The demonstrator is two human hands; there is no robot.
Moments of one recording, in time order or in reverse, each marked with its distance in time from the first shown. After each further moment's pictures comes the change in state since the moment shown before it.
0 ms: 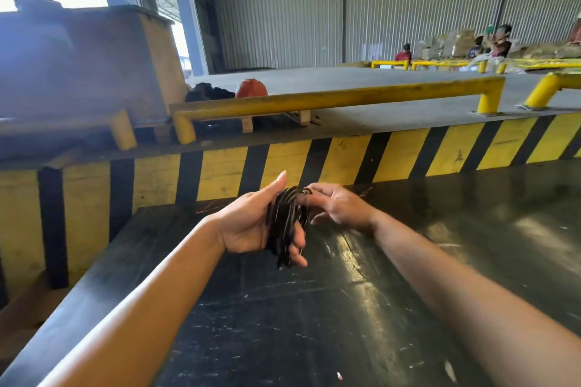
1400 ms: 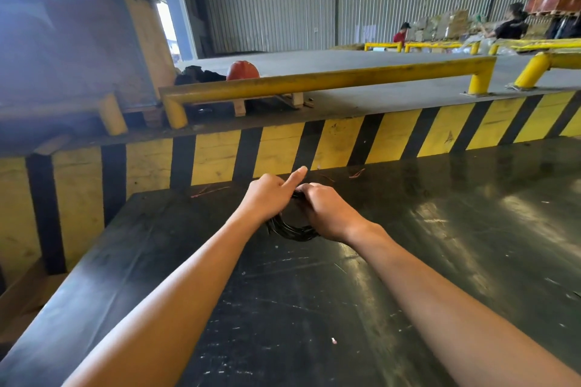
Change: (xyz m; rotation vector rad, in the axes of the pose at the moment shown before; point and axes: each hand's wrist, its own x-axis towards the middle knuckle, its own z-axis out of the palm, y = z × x) left_hand 0.050 -0.025 0.000 0.888 0.943 0.044; right_hand -0.024 0.004 0.046 -0.655 0.234 -0.042
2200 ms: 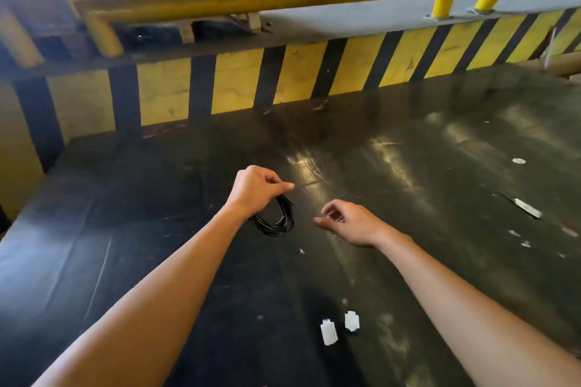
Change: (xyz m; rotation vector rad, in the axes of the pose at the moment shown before) left_hand -0.046 -0.078 0.094 -0.095 -0.115 0.099; right_hand -0.150 0.090 0.049 0.094 -0.247 0.551
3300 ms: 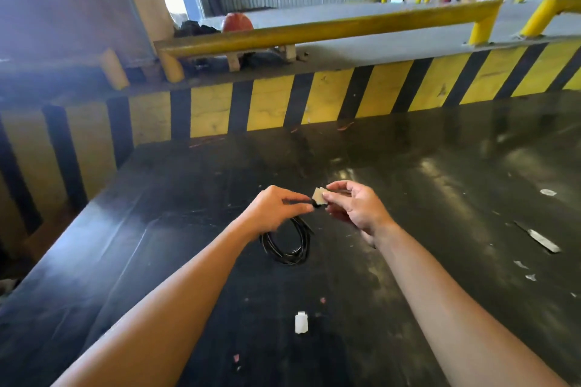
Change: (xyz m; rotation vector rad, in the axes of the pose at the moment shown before) left_hand -0.099 0.088 0.042 -0.002 -0.116 -0.057; right_hand -0.068 0.006 -0.056 0.913 0.101 -0.133
